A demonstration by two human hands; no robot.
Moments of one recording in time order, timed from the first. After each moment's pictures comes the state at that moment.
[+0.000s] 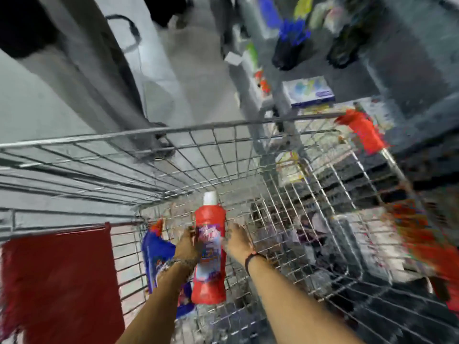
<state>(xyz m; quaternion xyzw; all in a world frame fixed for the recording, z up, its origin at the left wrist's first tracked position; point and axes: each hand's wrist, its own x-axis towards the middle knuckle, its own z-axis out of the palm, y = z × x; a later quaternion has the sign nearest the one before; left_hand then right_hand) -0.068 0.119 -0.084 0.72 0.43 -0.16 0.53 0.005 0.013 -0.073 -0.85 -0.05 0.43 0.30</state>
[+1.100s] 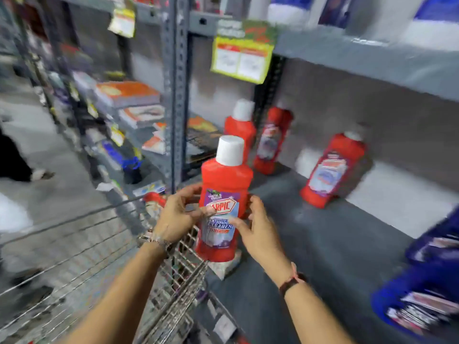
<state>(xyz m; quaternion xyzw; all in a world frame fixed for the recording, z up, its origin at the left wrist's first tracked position) -0.036 -0.130 0.307 0.69 -0.16 -0.01 0.70 -0.084 -0.290 0.317 -0.87 -0.03 -0.11 0.48</state>
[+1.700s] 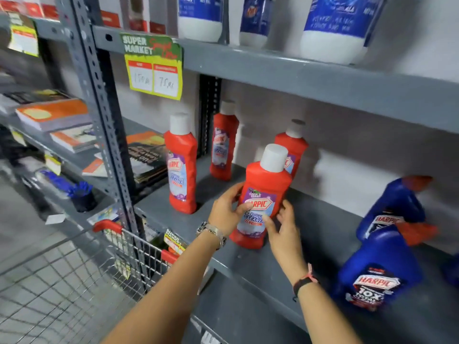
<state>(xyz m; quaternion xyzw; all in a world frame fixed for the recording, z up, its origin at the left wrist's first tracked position) -0.017 -0.297 0.331 0.74 -0.27 -0.05 0.62 -0.095 -0.402 0.311 -0.79 0.19 -0.27 0.52</state>
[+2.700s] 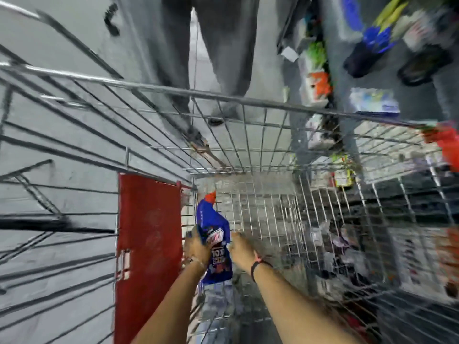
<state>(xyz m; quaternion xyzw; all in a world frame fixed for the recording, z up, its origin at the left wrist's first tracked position) -0.166 0.158 -0.071 0.70 0.53 -0.15 0.46 -0.095 0.072 -0.068 -0.83 -0.10 0.52 0.17</state>
